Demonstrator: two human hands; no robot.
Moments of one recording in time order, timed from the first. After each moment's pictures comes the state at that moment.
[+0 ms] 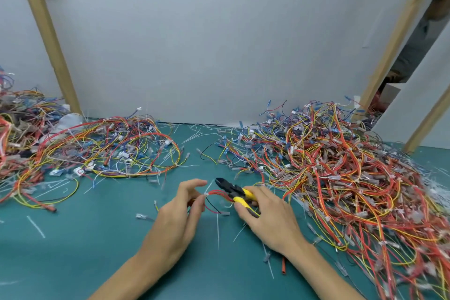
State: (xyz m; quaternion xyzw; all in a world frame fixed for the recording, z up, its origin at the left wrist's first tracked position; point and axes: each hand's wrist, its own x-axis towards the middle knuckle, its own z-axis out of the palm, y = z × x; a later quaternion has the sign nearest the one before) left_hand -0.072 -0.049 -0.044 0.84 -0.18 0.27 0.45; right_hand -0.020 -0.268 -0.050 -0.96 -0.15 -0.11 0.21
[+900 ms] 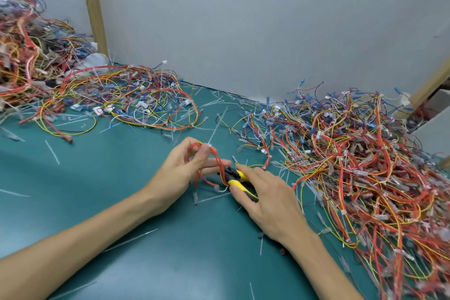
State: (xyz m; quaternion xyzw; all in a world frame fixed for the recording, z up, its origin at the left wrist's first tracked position) left_hand -0.057 -0.050 -0.041 0.54 -0.07 0.04 0.84; right_hand -0.035 -0.255 -0.043 -0.94 -0.29 -0.11 0.13
